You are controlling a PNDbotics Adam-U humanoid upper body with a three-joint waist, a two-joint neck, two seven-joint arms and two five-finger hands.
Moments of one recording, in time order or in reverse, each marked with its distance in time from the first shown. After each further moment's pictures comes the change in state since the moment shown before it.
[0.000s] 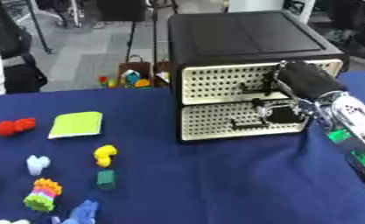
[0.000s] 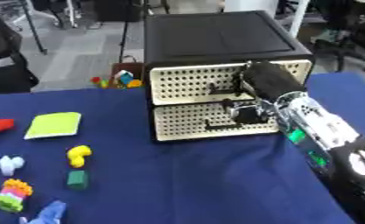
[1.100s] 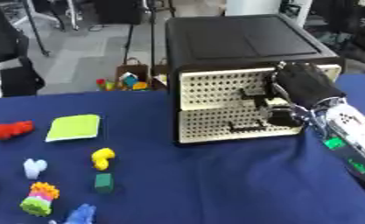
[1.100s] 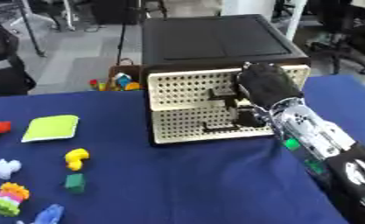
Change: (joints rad) left arm -0.003 0.000 -0.001 0.000 0.019 -0.009 -0.009; right arm 0.025 -0.009 0.026 -0.033 0.058 0.018 0.003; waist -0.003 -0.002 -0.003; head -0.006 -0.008
